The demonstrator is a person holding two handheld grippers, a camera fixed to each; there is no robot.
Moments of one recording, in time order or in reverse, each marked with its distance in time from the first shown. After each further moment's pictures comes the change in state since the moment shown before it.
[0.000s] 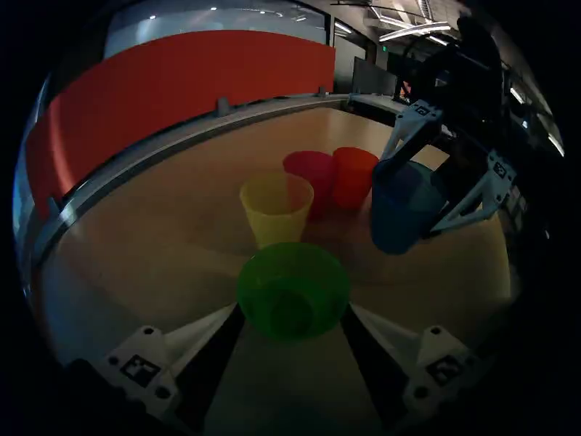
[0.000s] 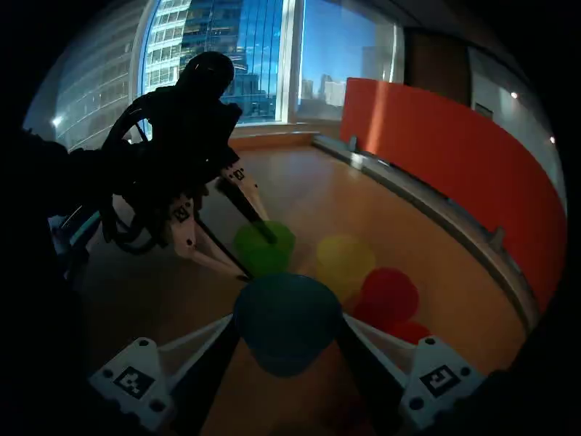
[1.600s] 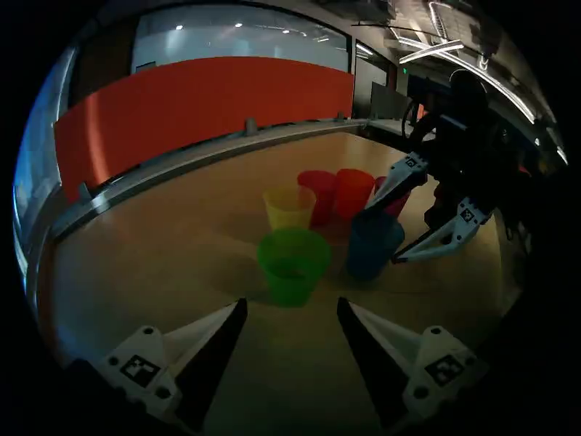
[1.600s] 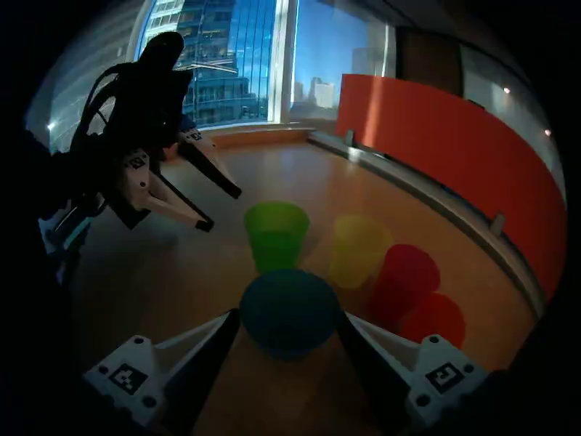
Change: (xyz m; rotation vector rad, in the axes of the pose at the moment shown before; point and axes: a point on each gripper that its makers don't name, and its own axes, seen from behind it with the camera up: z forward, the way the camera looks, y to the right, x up) left arm -0.010 0.006 -0.075 0.103 0.116 -0.066; right arm -0.025 -0.023 0.011 -0.045 0.026 0.026
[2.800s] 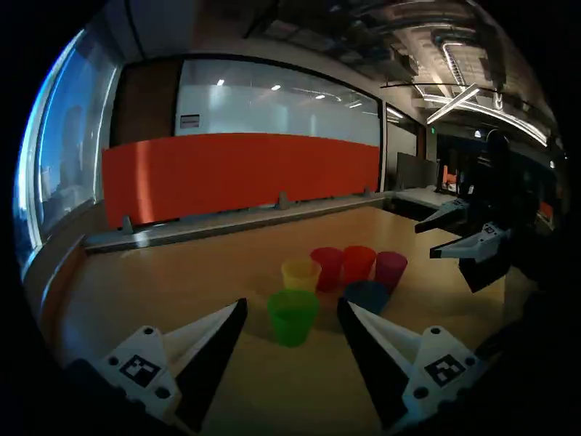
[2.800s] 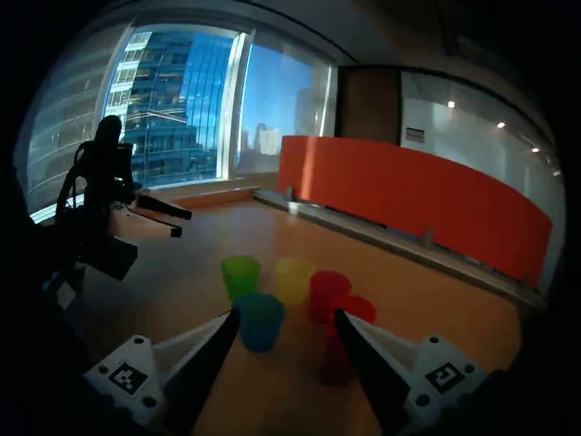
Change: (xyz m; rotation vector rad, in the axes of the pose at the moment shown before) left arm 0.056 0.013 -0.071 0.187 0.349 -0.077; right arm 0.037 0.016 -0.131 -0.276 0.265 0.111
